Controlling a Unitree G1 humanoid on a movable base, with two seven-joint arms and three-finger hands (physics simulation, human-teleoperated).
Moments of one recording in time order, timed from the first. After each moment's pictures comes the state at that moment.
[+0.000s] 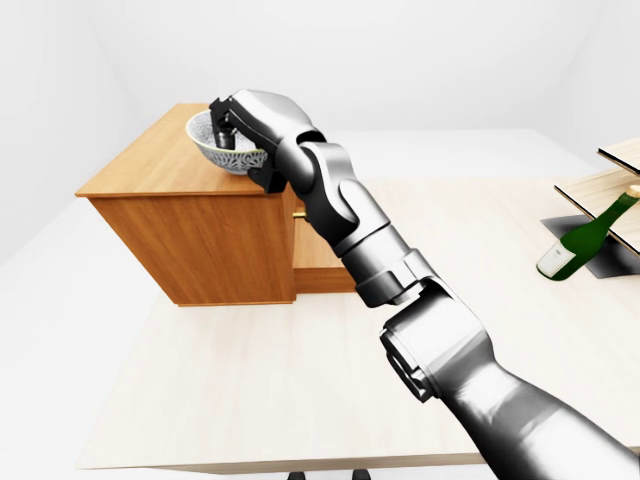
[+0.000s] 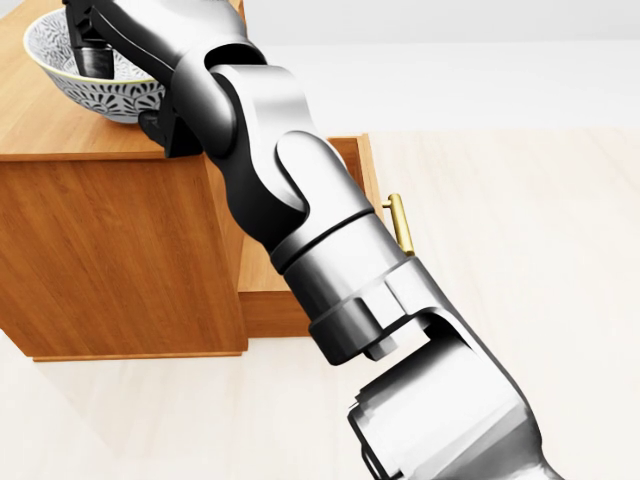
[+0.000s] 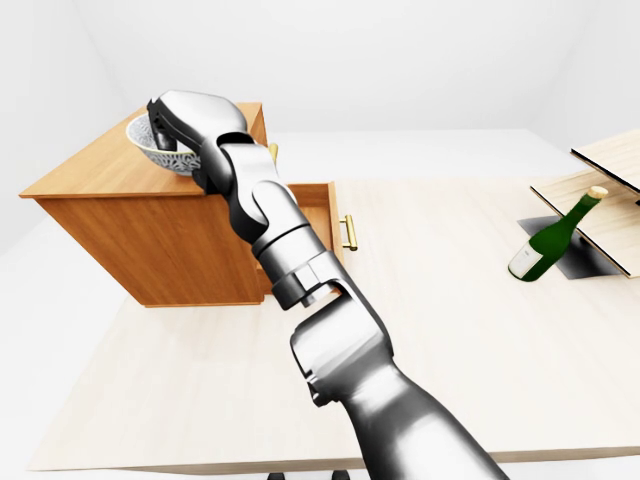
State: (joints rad) left arm -0.20 0.69 0.86 -0.85 -1.00 0.09 0.30; right arm -1.39 0.17 0.12 0.79 -0.95 0.09 0.21
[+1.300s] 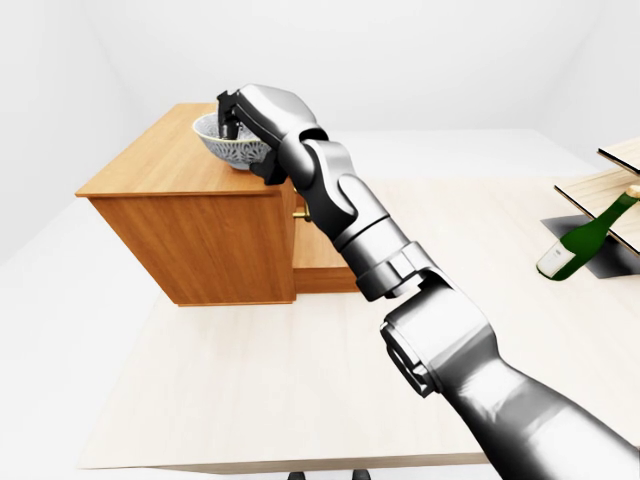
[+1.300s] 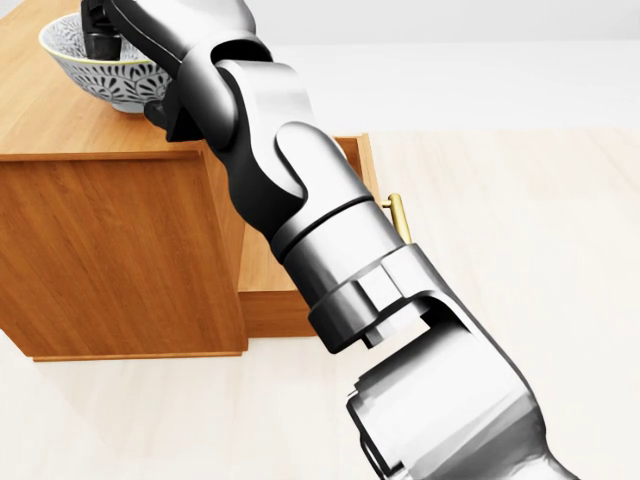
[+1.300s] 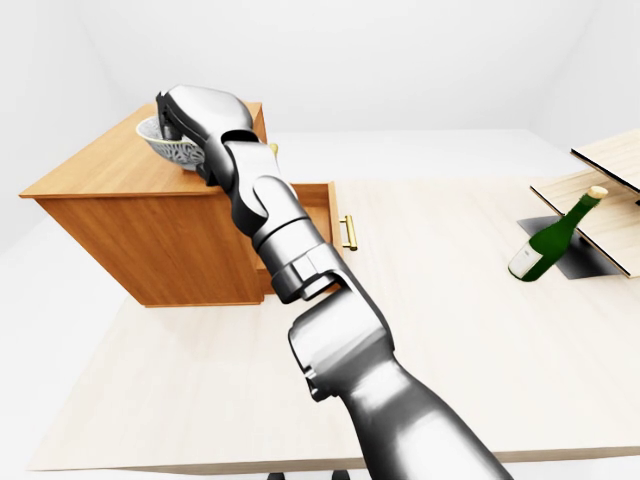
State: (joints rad) left arm -0.20 0.70 0.86 -0.84 -1.01 0.09 0.31; right arm -1.44 0.16 0.11 0.90 -0.94 0.09 0.12
